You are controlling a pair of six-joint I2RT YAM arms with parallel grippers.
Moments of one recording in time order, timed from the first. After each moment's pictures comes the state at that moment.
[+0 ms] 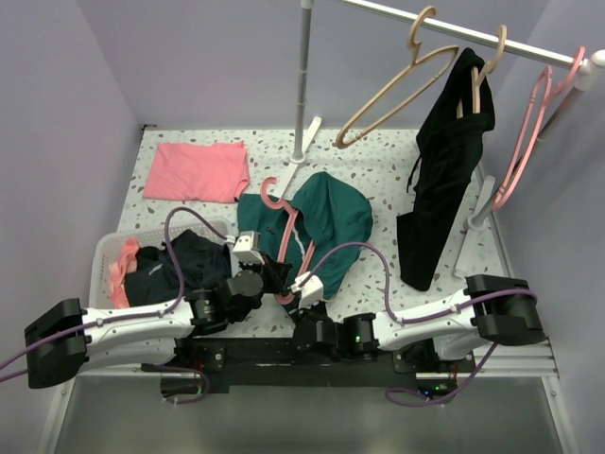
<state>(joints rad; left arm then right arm) -1.14 0.96 0.35 0.25 -0.63 -0.86 1.59 1.42 0.68 0.00 0.79 0.75</state>
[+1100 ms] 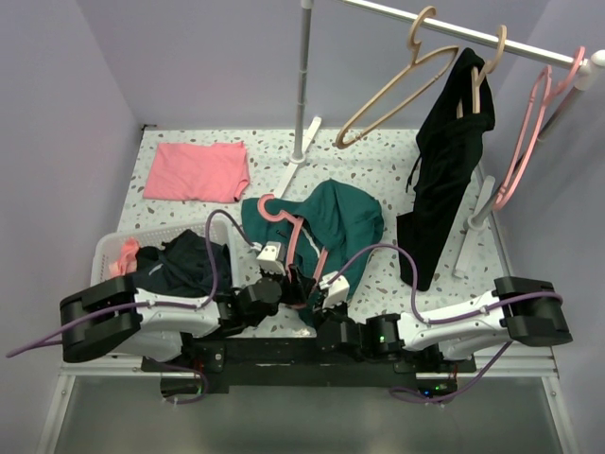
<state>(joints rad) -1.20 1.27 0.33 0.53 -0.55 -0.80 1.59 1.24 0.51 -0.03 0.79 0.89</state>
